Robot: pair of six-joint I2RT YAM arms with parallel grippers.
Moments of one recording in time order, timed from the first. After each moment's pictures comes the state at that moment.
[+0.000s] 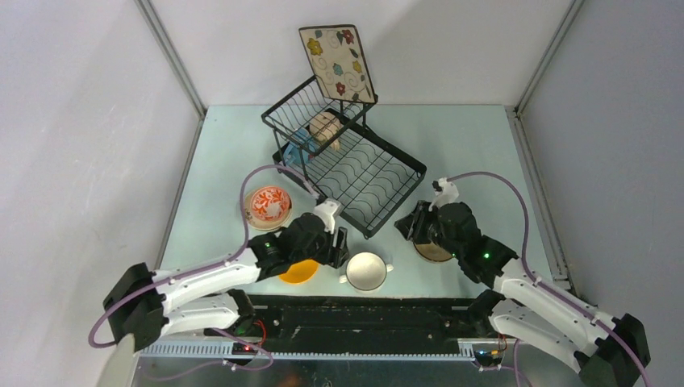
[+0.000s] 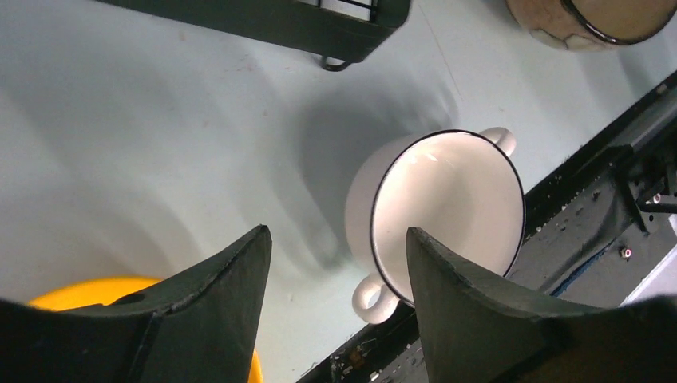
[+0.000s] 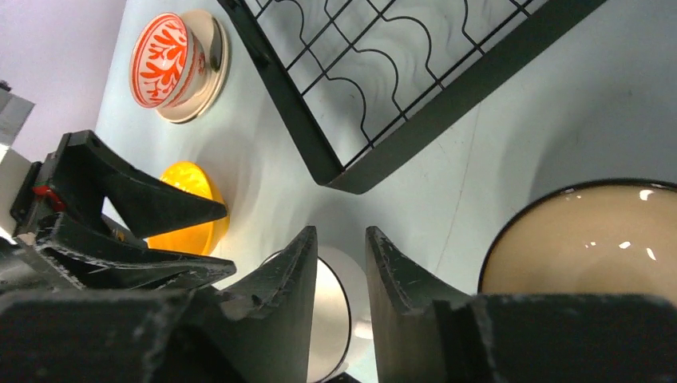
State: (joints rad) left arm -0.94 1.04 0.55 -0.19 -0.07 -0.50; right arm 0.72 0.83 0.52 -0.13 0.08 0.72
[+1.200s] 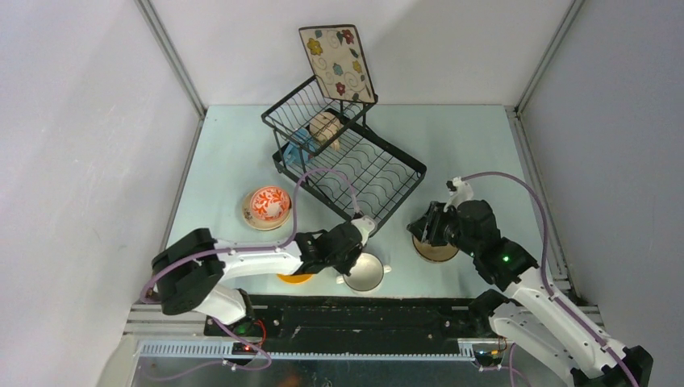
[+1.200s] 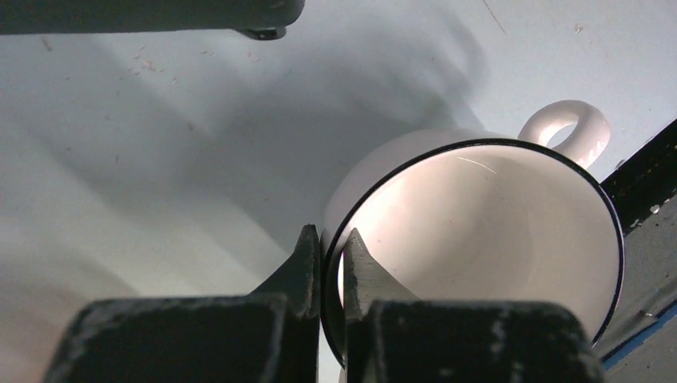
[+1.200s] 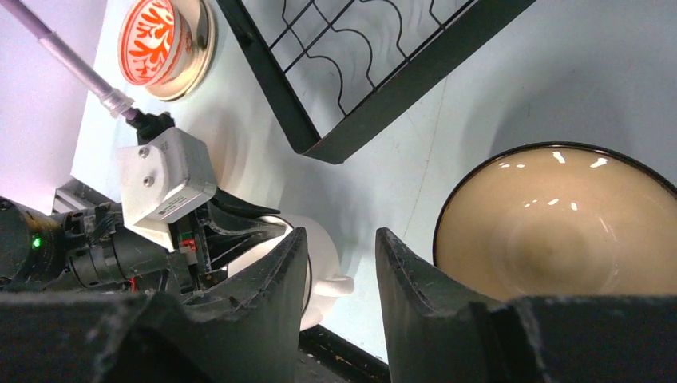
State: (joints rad) left arm -1.09 1.47 0.71 -0.15 -0.12 -0.34; right arm 0.58 0.69 0.57 -0.38 -0.07 0.62
